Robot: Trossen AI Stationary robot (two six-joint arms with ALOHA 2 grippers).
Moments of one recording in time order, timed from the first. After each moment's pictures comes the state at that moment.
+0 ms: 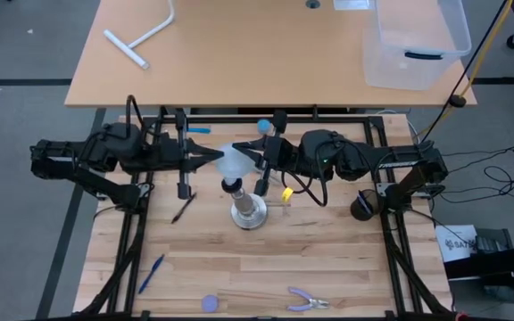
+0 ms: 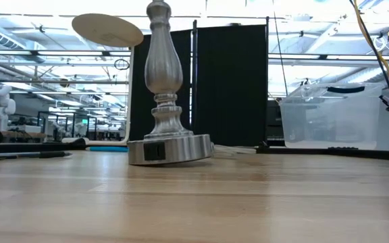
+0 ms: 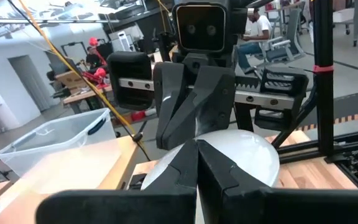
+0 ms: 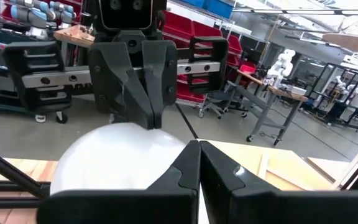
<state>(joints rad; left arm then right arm) -0.15 1.10 1.39 -0.31 -0.22 0.29 0.14 1.67 1.84 -0.17 0.42 -0.26</state>
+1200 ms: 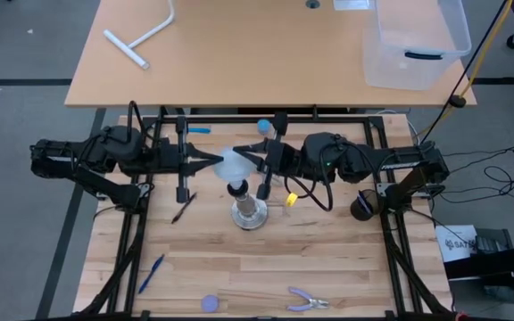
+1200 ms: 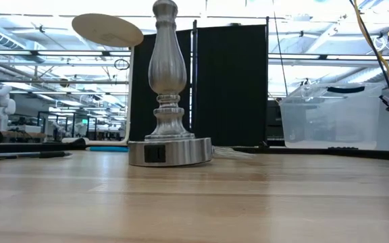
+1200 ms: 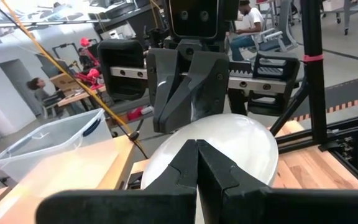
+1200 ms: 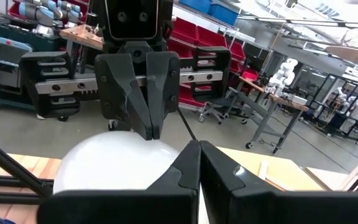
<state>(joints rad) -0.19 1.11 1.39 -0.35 -0.22 0.33 0.17 1.67 1.84 -0.17 0.42 -0.30</state>
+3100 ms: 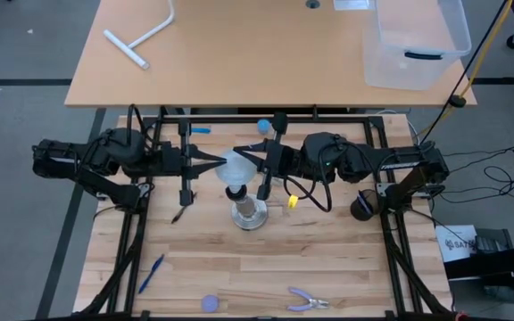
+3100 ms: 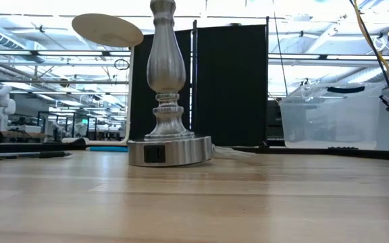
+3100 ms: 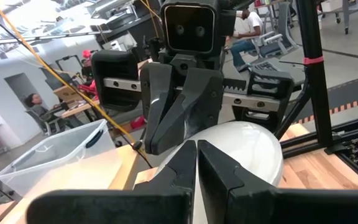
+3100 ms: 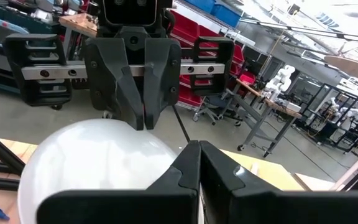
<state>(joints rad) -0.19 1.12 1.39 -0.30 -0.22 0.38 0.17 1.66 1.84 -0.18 0.42 -0.38</state>
